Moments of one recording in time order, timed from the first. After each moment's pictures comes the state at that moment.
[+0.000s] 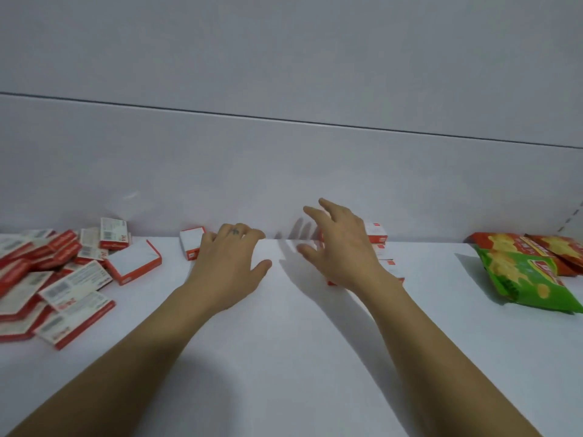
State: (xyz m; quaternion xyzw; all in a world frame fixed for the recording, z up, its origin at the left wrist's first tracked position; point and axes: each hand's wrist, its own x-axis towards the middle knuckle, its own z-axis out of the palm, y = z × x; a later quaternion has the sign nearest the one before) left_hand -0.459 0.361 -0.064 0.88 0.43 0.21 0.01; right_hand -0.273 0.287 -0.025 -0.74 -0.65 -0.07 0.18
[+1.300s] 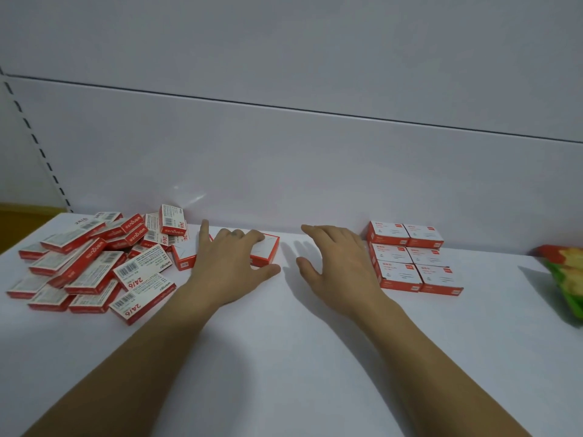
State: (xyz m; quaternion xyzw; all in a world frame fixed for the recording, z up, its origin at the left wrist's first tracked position) left_hand -0.523 0.384 -0.072 0.84 0.53 0.12 0.01; right_hand -0.350 0.297 -0.049 -0.69 -0.69 -0.06 0.21
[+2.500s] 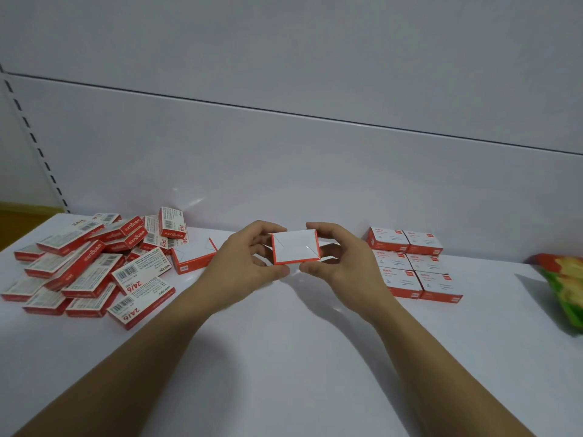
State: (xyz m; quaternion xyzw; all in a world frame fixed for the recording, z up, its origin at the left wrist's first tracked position) left_hand -0.520 0.359 -0.051 0.72 0.37 0.37 0.46; right_hand -0.346 0.297 -0.042 -0.60 -0.57 0.27 0.48
